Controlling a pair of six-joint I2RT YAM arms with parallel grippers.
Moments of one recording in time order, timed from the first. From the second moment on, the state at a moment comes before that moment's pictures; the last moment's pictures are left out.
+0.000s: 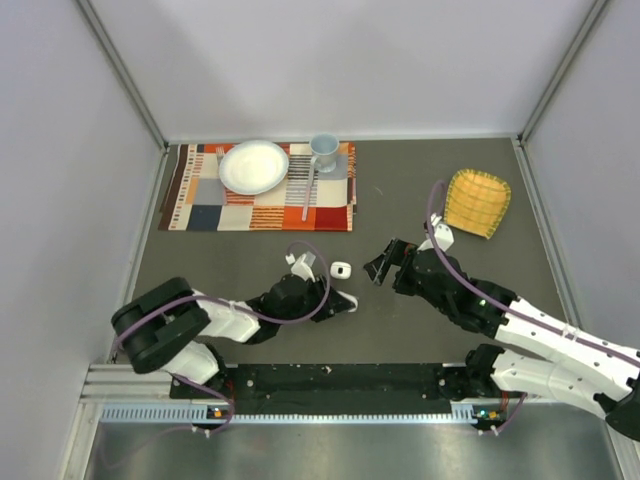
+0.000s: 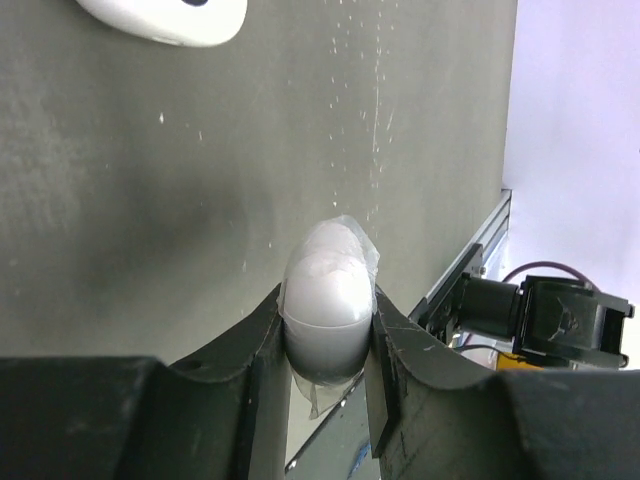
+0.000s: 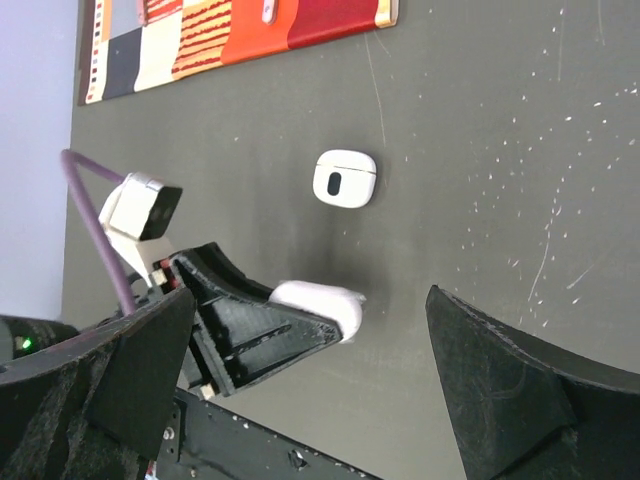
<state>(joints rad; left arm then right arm) -0.94 1.43 0.30 0.69 0.07 -1.16 0.93 0.85 0.67 -0.35 0.37 0.94</state>
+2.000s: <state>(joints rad) -0.93 0.46 0.29 -0.32 -0.45 -1.02 0.39 0.85 0.66 -0.44 0.12 0.69</state>
